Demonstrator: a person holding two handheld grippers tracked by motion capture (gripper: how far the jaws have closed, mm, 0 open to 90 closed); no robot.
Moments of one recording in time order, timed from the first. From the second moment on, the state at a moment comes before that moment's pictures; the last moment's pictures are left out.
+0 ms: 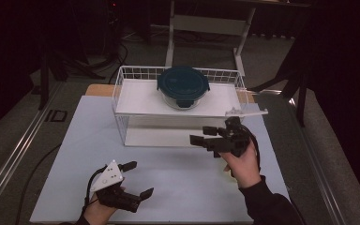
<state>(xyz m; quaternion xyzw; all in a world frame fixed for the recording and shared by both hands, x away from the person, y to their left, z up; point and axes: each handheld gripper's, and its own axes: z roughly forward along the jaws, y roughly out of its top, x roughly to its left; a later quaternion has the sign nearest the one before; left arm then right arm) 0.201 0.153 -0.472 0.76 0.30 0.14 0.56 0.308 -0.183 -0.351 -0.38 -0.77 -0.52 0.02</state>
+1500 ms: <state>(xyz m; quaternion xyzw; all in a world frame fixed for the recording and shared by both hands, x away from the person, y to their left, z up) 0.194 0.158 -0.484 0.74 0.29 0.15 0.59 0.272 -0.387 -0.481 -0.54 -0.73 -0.41 -0.12</state>
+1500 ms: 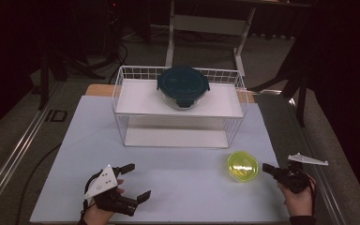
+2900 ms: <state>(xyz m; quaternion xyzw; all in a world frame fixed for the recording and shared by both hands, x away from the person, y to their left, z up) 0.195 0.155 -0.487 0.74 0.28 0.14 0.59 0.292 -0.352 -0.521 -0.53 -0.75 -0.38 -0.05</state>
